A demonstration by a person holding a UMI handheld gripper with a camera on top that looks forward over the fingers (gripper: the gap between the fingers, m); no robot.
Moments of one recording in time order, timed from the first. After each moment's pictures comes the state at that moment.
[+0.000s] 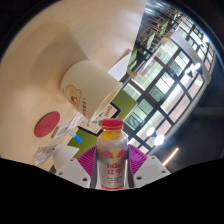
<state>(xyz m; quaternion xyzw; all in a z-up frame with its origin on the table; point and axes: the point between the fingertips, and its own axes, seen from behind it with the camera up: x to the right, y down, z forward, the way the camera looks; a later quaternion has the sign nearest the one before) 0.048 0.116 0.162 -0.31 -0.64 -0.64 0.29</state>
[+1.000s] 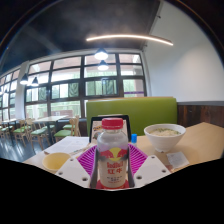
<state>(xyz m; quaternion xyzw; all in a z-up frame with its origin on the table) 0.108 0.134 0.100 -0.73 -0.01 0.05 0.68</state>
